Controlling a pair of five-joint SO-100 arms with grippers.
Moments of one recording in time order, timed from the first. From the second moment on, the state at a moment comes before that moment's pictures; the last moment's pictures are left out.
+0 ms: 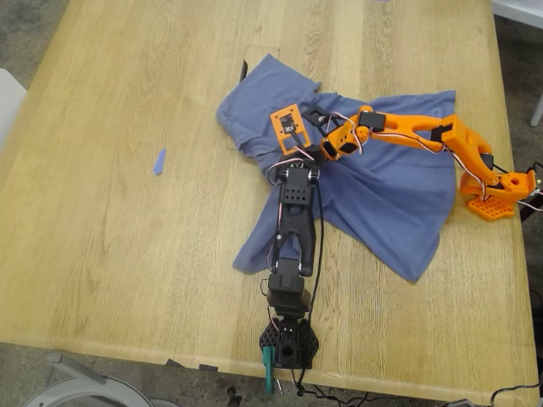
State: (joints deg) arm 0 9.1 98.5 78.2 56.2 -114.3; arm 1 4.8 50.5 35.1 63.5 -56.5
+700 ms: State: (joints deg) arm 0 24.5 87.6 72.5 52.1 -114.3; arm 1 14.2 50.5 33.6 56.9 -57.1
